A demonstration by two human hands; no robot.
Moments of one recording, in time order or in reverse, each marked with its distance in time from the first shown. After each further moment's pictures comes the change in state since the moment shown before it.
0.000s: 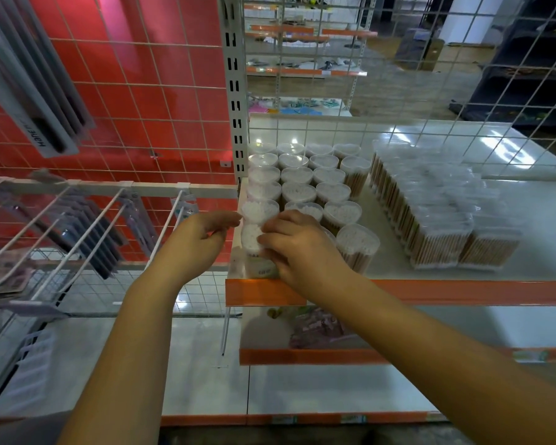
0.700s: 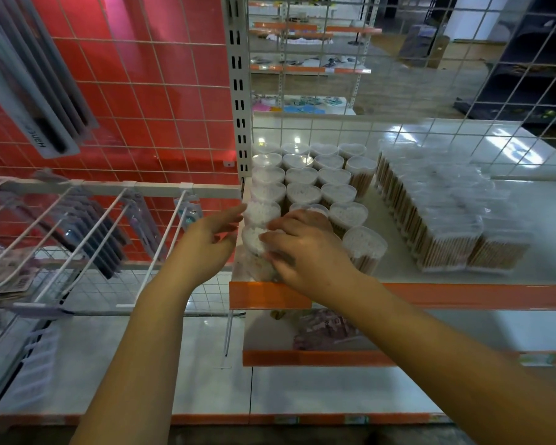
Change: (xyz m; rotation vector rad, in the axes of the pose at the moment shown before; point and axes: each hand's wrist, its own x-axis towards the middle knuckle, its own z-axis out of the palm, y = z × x) left_hand 0.003 -0.005 0.007 -0.101 0.012 -0.024; right_hand 0.002 0.001 -0.001 -0.074 -0.077 0.072
